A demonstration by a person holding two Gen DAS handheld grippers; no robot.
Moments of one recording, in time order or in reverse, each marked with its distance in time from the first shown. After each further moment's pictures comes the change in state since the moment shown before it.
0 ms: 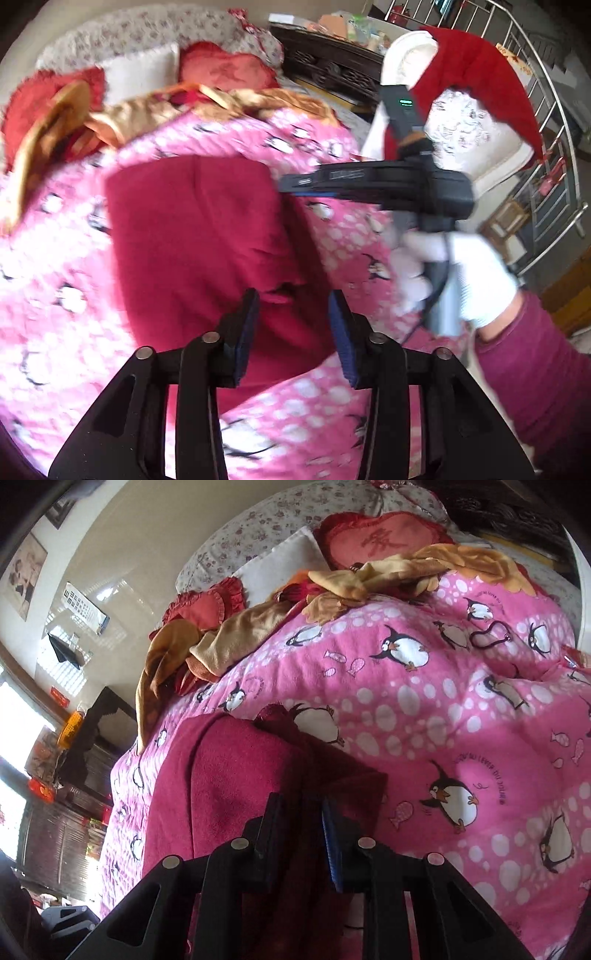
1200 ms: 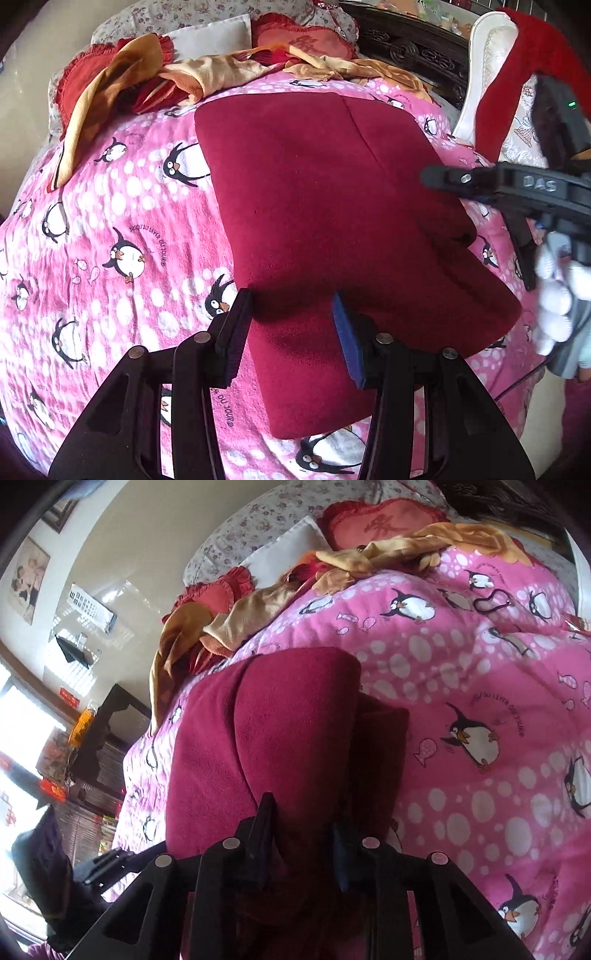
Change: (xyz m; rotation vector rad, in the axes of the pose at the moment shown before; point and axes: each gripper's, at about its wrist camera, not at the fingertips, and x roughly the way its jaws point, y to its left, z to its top) left arm 0.050 0.042 -0.032 -0.077 0.083 0.257; right arm 0.002 0.017 -0.038 0.026 0.018 0.034
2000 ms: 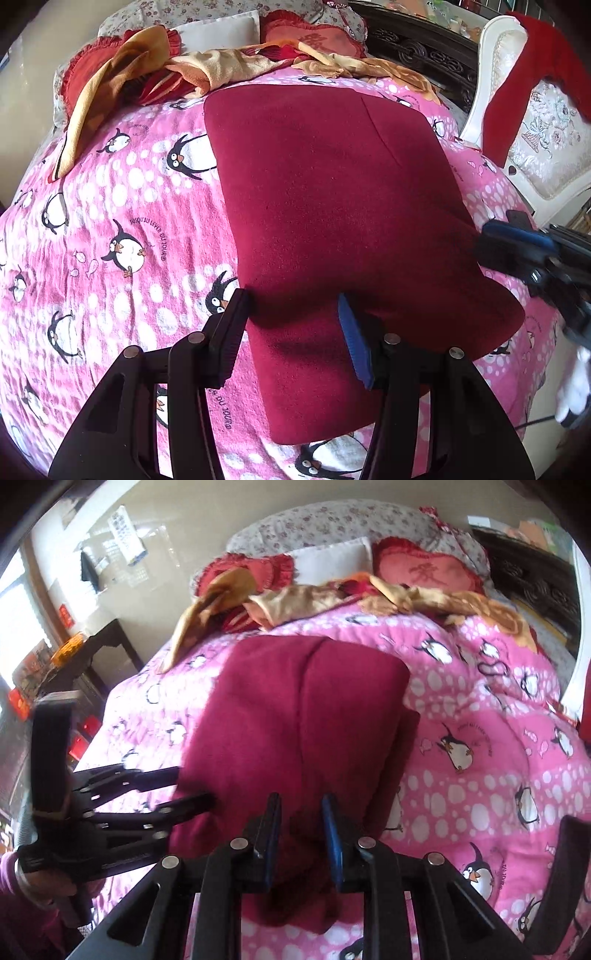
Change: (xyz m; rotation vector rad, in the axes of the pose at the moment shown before) left arm 0.007 0.004 -0.001 -0.031 0.005 0.009; right arm -0.033 0.065 -0.049 -0.332 0.007 -0.157
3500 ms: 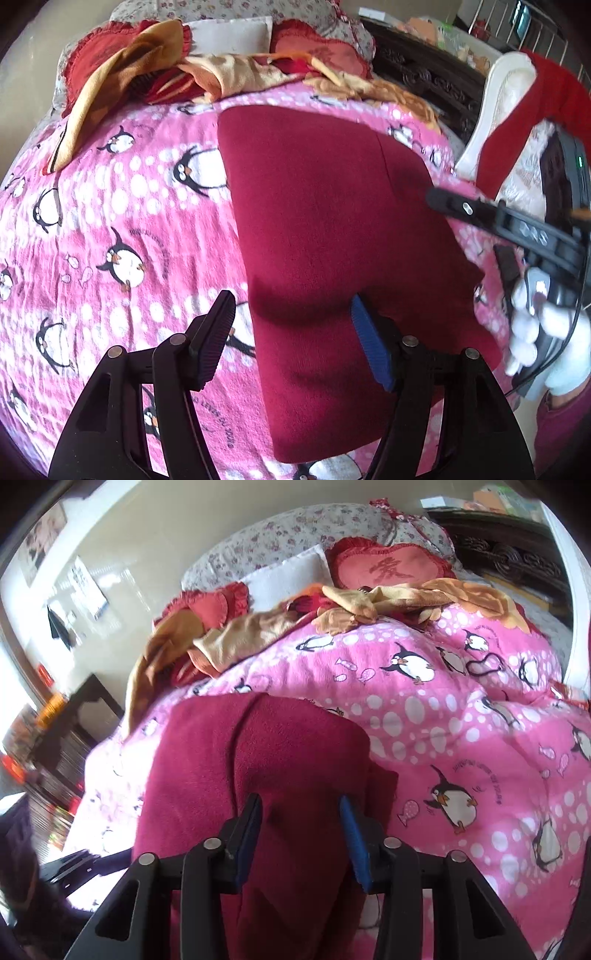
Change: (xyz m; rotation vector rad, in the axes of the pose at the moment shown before) left arm -0.002 0.028 0.021 -0.100 -0.040 -0.101; right arm 0.043 -0.065 0.044 0.219 -0.089 0.012
